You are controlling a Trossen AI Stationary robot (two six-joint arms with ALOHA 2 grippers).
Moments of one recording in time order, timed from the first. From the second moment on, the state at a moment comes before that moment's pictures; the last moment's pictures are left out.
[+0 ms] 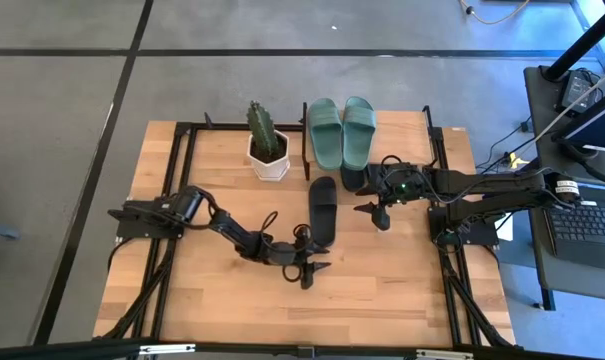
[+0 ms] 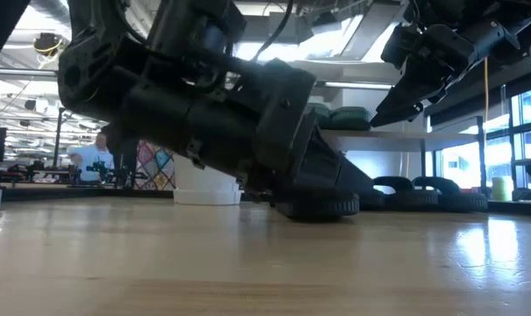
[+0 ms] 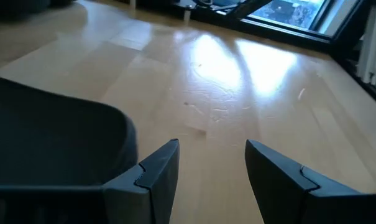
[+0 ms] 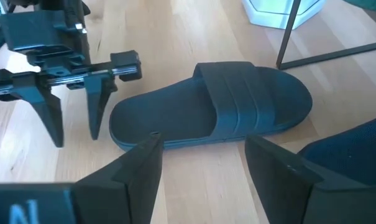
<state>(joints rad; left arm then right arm) -0.31 2.19 0.96 0.92 -0.36 -0.36 -0.15 1.00 0.55 -0.19 -0.10 0.12</state>
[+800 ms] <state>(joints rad) -0.12 2.19 0.96 0.85 -0.30 -0.25 -0.15 1.00 0.55 -0.21 -0.10 0.09</state>
